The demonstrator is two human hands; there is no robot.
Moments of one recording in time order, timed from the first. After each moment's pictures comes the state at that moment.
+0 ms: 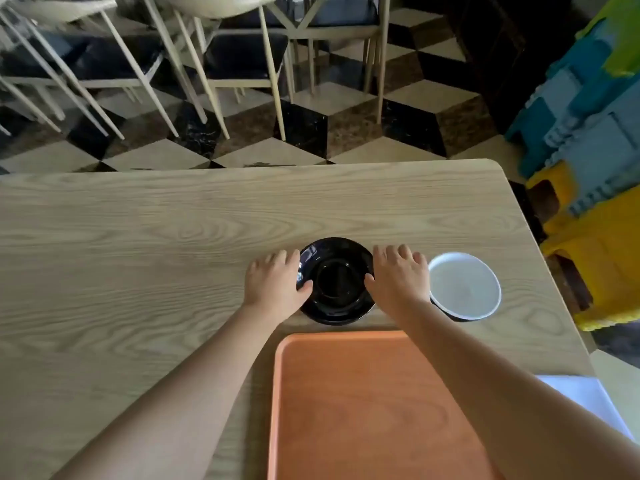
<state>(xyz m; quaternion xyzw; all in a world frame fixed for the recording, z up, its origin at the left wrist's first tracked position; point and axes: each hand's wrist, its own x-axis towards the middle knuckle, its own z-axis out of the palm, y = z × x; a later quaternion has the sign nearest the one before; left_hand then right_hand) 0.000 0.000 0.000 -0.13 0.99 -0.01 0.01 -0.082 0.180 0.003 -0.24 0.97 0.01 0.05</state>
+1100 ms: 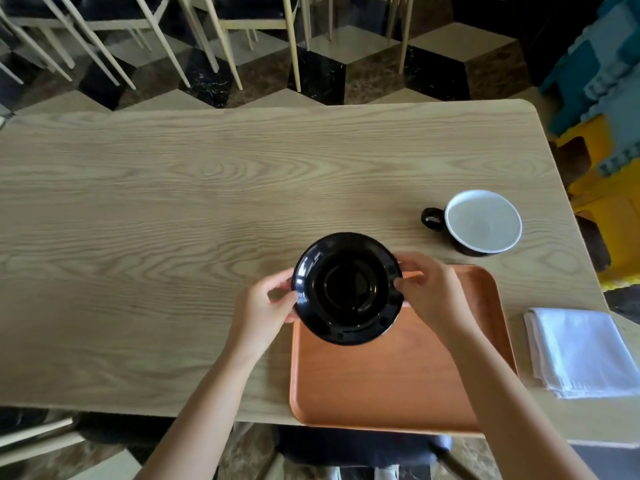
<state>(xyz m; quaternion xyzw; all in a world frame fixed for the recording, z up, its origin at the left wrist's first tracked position) 0.144 0.032 0.009 -0.32 0.74 0.59 -0.03 0.021 0.234 0.011 -0.07 0.86 -0.47 0.20</state>
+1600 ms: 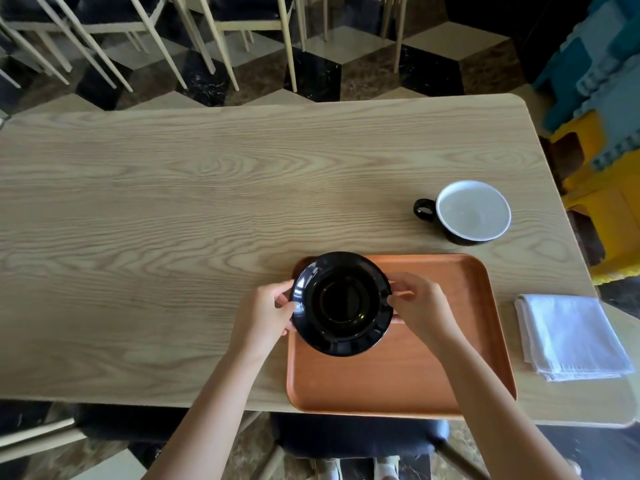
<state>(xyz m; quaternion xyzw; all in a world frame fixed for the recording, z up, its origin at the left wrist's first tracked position) 0.156 0.039 -0.005 -0.33 0.82 0.46 0.05 0.047 0.249 -0.018 -0.03 0.81 -0.52 0.27</state>
